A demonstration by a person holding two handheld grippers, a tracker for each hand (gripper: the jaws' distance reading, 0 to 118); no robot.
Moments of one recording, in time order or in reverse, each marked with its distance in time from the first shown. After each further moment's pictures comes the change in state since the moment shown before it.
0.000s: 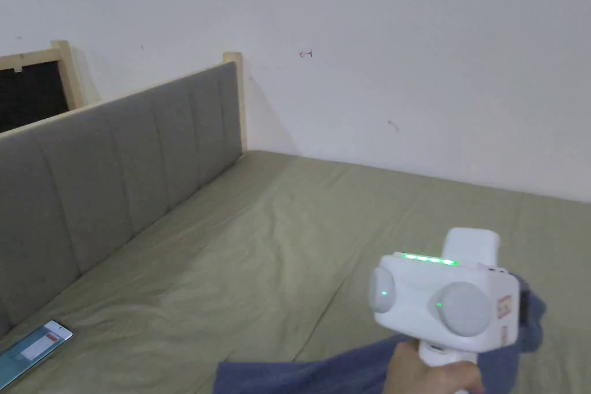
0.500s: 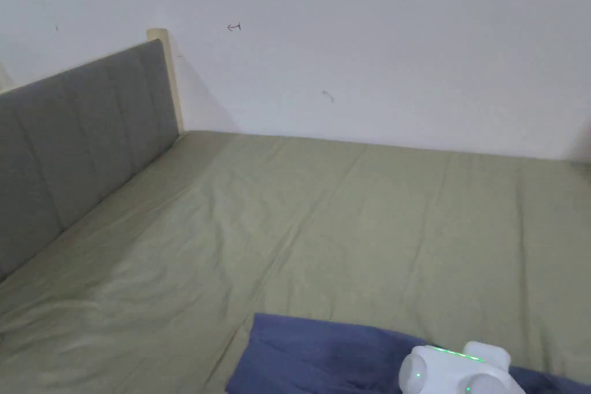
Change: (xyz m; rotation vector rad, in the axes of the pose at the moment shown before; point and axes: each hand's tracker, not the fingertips) left arm 0.034 -0.144 -0.117 -0.467 -0.028 0.086; right arm 0.091 -0.043 0.010 -0.133 -0.183 -0.126
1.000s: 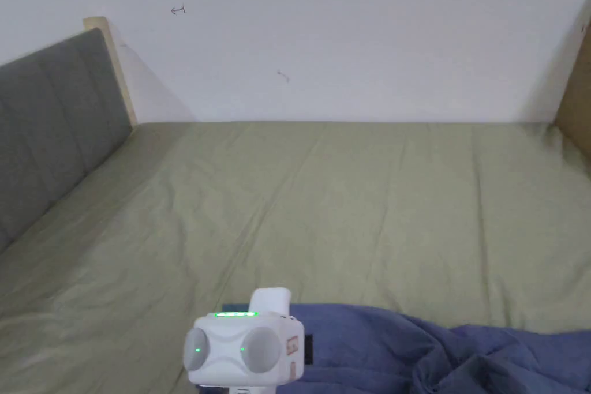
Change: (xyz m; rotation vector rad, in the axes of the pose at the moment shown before) left arm -0.163 -0.017 0.115 0.168 0.348 0.178; right arm -0.043 -0.028 -0.027 -0.082 0.164 0.077
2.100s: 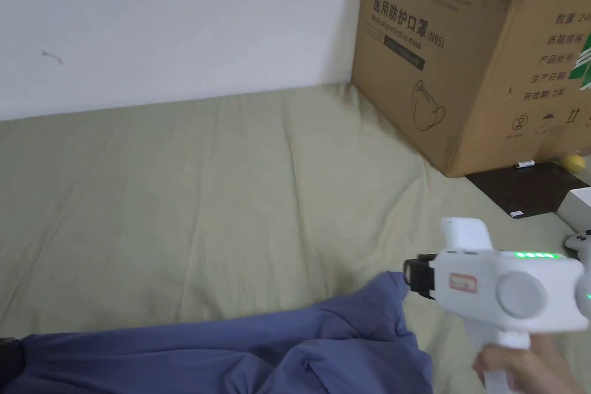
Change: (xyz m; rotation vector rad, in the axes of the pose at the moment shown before) left arm -0.039 0.081 -0.015 0.037 0.093 -0.045; right arm 0.112 0.017 -0.206 -0.366 0.125 -0.138
